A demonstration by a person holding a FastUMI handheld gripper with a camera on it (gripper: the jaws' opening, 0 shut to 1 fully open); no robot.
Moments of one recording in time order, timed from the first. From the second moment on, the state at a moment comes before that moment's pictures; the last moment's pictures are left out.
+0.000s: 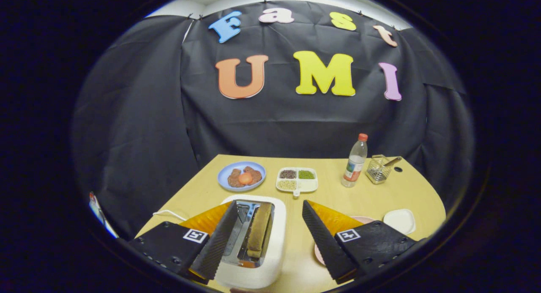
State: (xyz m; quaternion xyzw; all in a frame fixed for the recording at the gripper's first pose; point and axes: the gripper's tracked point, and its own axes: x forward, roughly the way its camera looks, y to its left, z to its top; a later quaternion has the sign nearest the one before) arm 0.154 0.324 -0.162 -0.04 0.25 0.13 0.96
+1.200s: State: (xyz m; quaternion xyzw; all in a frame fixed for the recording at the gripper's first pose) arm 0.148 0.303 0.018 -0.01 0.22 0.09 0.97
